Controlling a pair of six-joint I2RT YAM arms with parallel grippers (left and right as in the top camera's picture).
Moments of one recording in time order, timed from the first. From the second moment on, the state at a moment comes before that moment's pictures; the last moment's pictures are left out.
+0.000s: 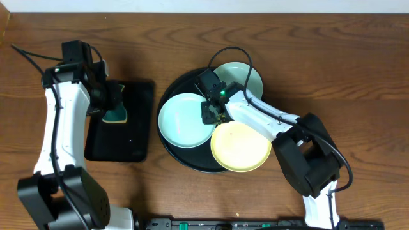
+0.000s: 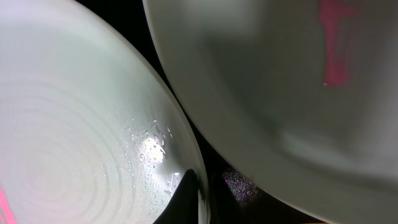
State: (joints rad) left arm 0.19 1.63 1.39 -1.08 0.08 -0.08; right arm 0.69 2.10 1.48 -0.70 0.00 0.59
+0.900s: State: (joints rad) left arm -0.27 1.68 1.13 -0.78 -0.01 -0.58; right arm 0.68 2.10 1.48 -0.72 -0.04 0.59
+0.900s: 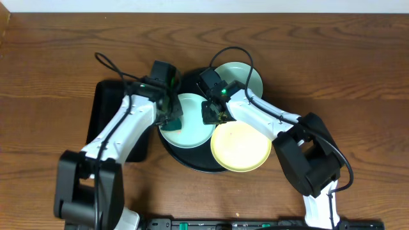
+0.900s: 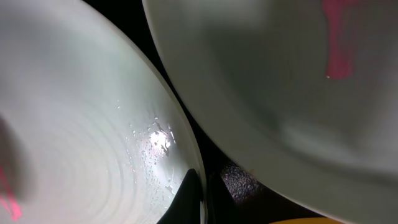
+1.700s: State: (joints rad) left arm -0.31 1.80 1.13 -0.68 0.32 -0.33; right arm 0.68 2.10 1.48 -0.72 -0.05 0.59
